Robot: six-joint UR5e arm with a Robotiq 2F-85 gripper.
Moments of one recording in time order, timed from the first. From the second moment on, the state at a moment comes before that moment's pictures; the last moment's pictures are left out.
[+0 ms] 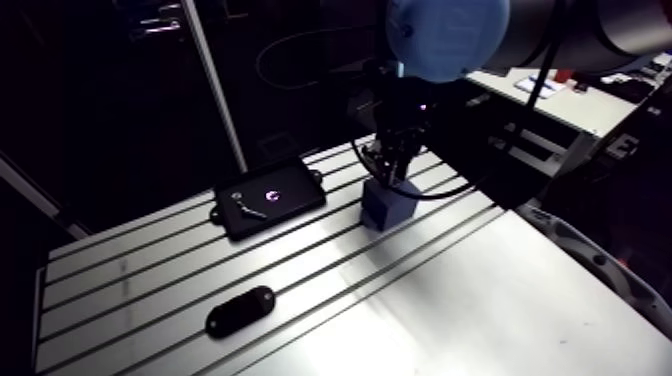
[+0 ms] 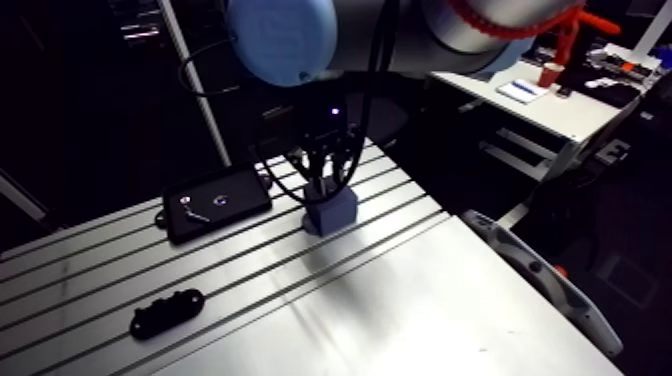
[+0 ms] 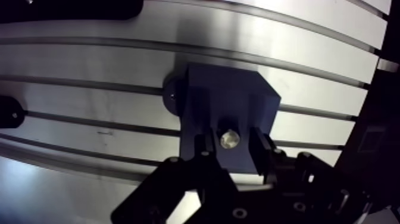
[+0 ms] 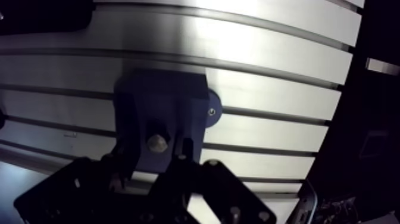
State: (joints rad) arm -0.55 -1.22 1.82 -2.10 -1.65 -2.26
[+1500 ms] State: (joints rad) arm -0.55 -1.22 1.83 -2.10 -1.65 -2.26
